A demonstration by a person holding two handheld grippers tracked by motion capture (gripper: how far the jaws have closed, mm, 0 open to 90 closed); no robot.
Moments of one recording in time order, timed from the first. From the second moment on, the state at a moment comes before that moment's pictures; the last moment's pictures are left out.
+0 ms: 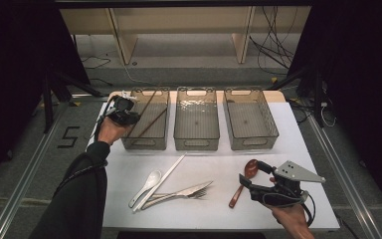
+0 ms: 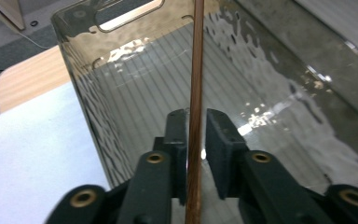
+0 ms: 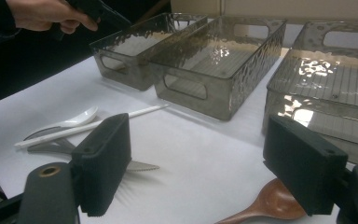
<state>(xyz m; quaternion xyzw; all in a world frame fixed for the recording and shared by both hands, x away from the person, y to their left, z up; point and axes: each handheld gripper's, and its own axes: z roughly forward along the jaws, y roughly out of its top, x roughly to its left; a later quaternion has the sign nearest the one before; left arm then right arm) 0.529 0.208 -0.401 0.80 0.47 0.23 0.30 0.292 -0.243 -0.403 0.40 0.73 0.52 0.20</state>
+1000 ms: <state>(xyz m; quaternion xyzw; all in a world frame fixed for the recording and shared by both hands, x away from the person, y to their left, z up) 0.416 0.173 -0.395 0.84 0.42 0.11 0.32 0.291 -0.242 -0.402 0.40 0.73 0.51 0.20</state>
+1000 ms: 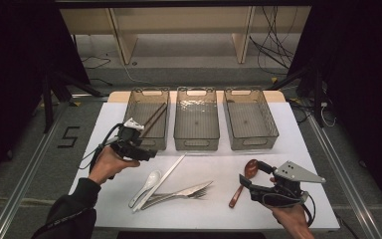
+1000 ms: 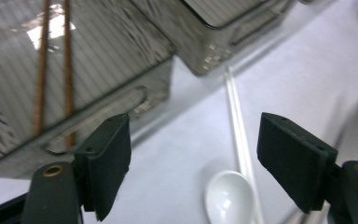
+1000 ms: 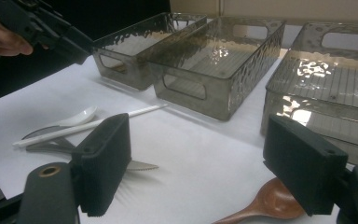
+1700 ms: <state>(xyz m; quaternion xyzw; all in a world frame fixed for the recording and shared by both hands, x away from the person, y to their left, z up) 0.364 0.145 -0.422 0.87 0.40 0.01 0.27 0.291 -0.242 -0.402 0.40 0.73 0.51 0.21</state>
